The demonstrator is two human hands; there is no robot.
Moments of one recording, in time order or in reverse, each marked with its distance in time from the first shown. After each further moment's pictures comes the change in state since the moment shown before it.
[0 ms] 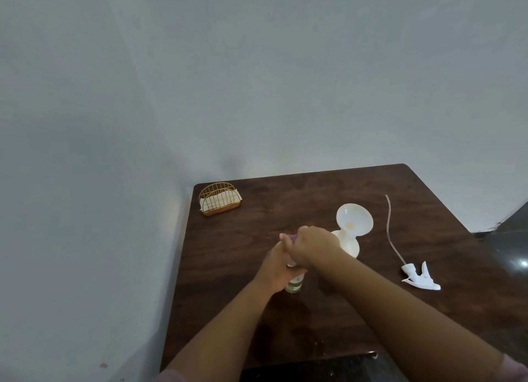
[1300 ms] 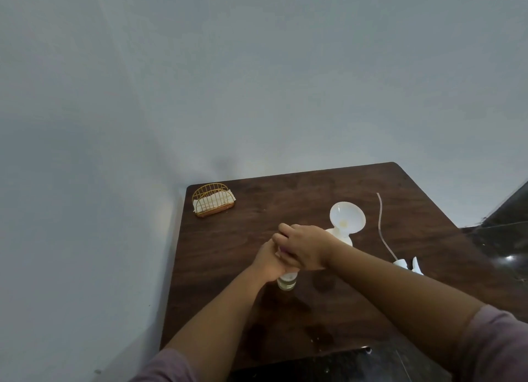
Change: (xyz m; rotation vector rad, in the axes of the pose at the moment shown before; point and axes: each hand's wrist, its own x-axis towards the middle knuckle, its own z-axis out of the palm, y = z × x) left_hand 0.016 0.010 -0.008 0.230 -0.112 -0.081; right_hand 0.014 0.024 -0.002 -0.425 0.025 -0.802
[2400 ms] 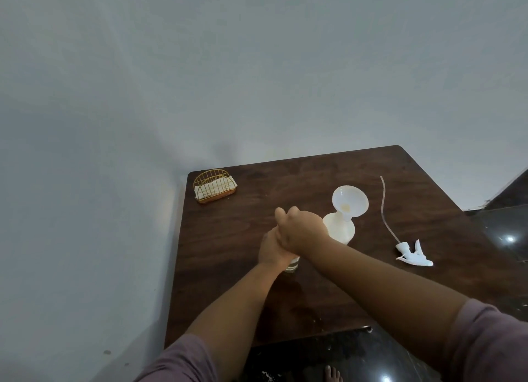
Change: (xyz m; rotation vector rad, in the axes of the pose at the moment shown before) left_hand -0.008 0.006 0.021 0.003 0.227 -0.134; right_hand 0.019 -0.031 0.007 -0.001 0.039 0.484
